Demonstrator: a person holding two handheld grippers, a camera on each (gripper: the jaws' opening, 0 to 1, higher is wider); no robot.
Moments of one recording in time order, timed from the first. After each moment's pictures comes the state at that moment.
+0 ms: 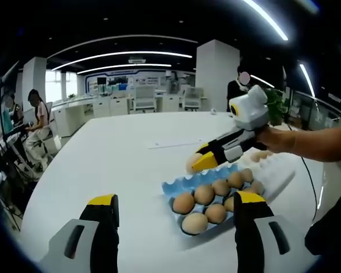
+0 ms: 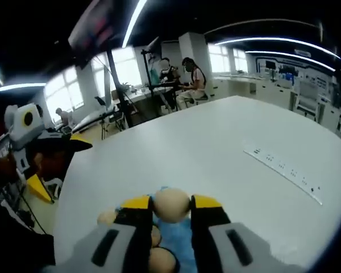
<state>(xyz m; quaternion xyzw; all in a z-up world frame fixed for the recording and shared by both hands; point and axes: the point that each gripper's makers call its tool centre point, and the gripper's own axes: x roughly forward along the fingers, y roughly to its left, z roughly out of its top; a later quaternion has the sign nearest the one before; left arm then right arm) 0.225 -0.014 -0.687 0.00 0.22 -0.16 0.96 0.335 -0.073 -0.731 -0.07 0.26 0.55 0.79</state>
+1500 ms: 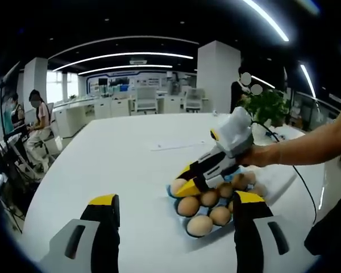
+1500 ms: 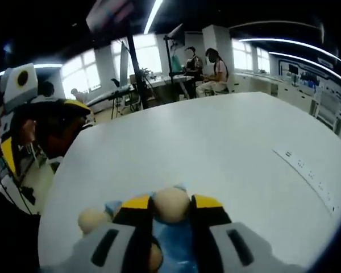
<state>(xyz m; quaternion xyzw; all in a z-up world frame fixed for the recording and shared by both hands) 0.230 -0.005 -0.680 0.00 0.21 -0.15 0.97 0.327 -0.031 -0.778 -0.13 0.26 0.60 0.74</state>
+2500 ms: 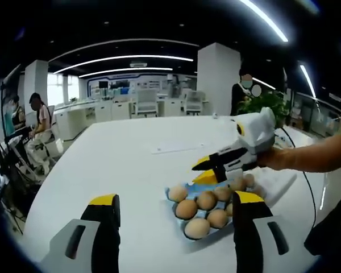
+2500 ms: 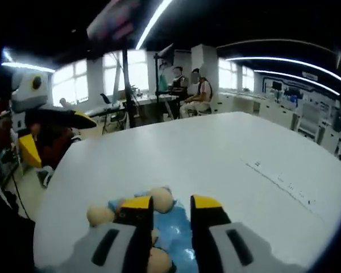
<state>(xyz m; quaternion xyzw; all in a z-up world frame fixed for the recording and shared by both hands) 0.227 -0.010 -0.674 0.00 0.20 -0.15 0.97 0.335 -0.095 -0.729 -0.09 0.17 0.52 0.83</state>
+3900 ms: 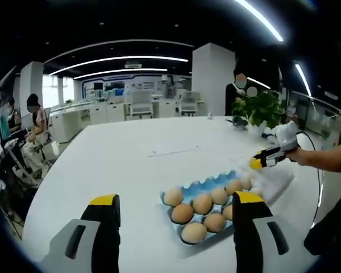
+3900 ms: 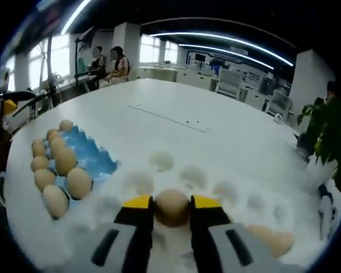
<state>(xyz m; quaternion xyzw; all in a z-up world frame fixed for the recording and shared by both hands) 0.237 -0.018 -0.672 0.01 0.20 -0.17 0.97 0.353 -0.341 -0.779 -0.13 0.28 0.25 0.92</state>
